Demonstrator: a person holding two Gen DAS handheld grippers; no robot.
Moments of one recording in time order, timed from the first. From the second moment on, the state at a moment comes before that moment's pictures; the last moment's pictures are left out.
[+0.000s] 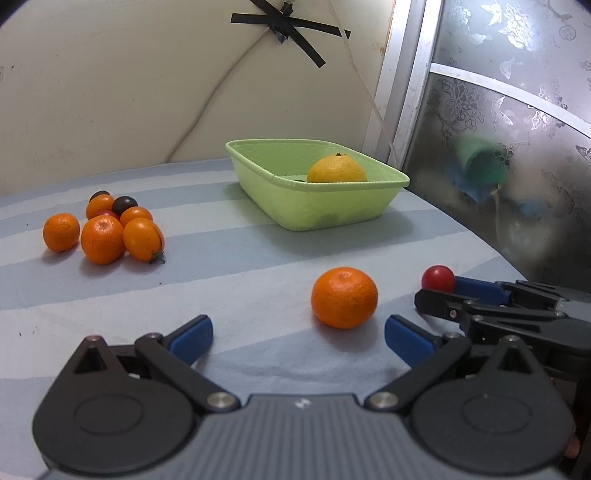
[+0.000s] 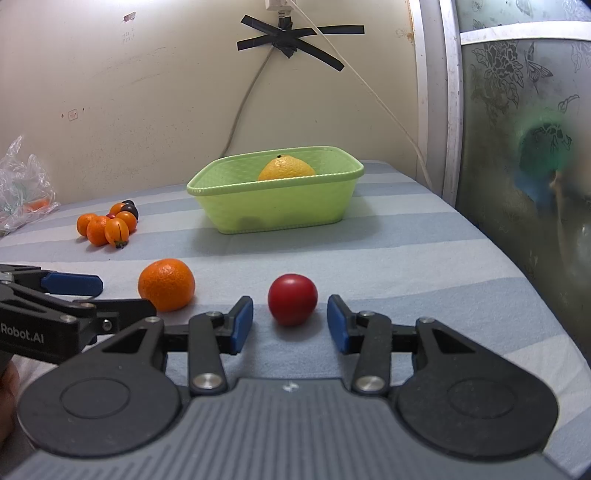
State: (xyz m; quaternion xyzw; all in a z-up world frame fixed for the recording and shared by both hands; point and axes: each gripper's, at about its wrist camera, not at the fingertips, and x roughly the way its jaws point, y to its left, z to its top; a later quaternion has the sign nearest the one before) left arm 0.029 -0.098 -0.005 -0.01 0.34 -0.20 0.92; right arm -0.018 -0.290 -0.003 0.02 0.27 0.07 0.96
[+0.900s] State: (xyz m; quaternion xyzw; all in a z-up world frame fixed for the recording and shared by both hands) left arm 0.025 -0.109 -0.001 0.03 0.31 -0.20 0.93; right arm -0.020 -0.290 -0.004 0.03 0.27 0.08 0.96
